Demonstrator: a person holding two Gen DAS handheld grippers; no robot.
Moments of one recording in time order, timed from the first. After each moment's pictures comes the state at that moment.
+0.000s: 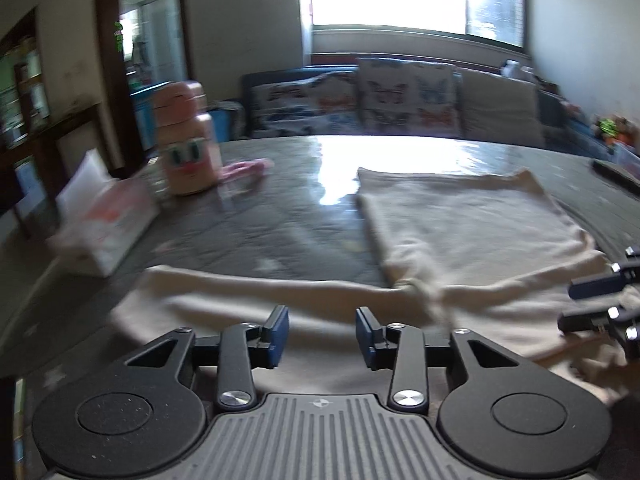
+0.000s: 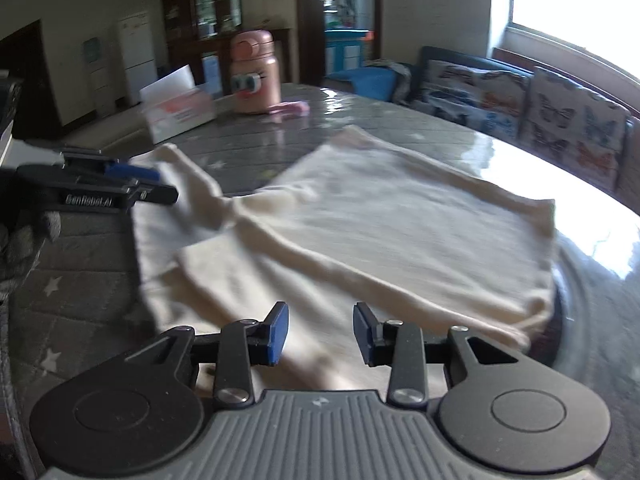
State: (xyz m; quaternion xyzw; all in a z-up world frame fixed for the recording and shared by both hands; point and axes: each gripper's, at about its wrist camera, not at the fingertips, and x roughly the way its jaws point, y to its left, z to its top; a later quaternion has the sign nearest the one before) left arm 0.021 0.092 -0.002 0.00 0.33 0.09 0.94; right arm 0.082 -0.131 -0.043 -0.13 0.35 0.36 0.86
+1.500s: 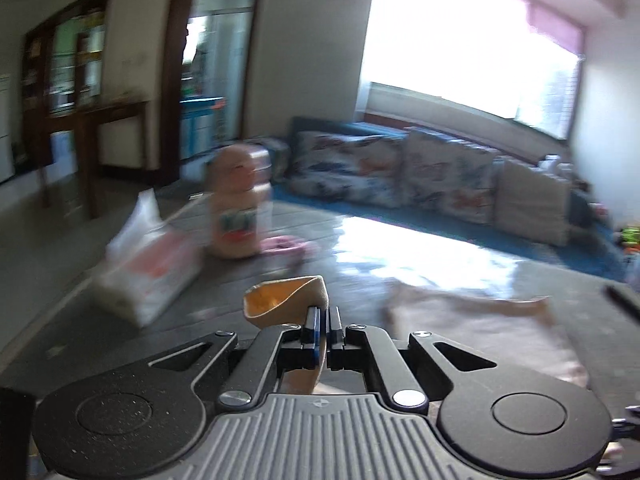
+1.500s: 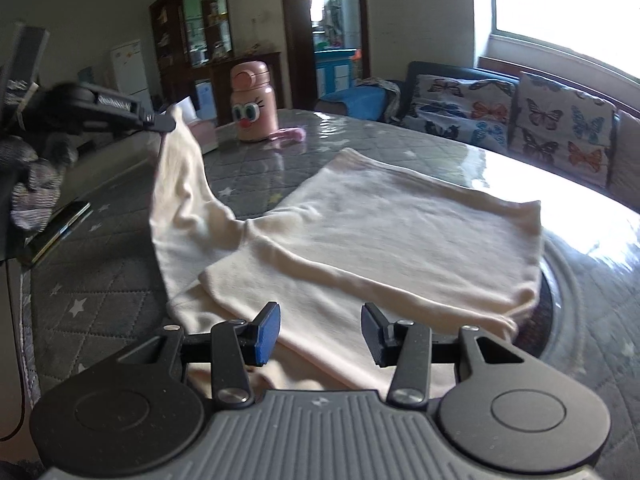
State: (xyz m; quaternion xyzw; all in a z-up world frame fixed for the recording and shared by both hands) left arm 0.029 0.098 0.072 -0.09 0.24 0.09 0.96; right arm 0.059 -0.157 -0.026 -0.08 0.33 0.34 0.88
